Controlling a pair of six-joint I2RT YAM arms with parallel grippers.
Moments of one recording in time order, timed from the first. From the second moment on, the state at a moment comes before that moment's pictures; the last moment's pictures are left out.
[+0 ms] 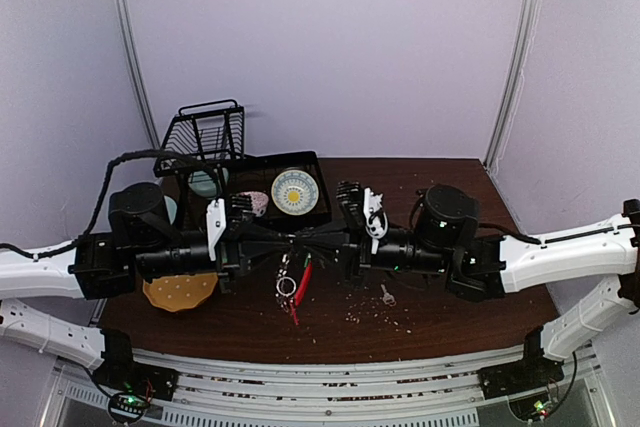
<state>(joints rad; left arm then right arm) -1.16 0.96 0.75 0.12 0.16 0.28 1.18 1.38 0.86 0.61 -0.26 -0.08</state>
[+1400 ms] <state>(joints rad) -1.16 1.02 0.90 -0.20 0.05 0.42 1.09 1.54 1.46 -0.45 -0.38 -0.57</state>
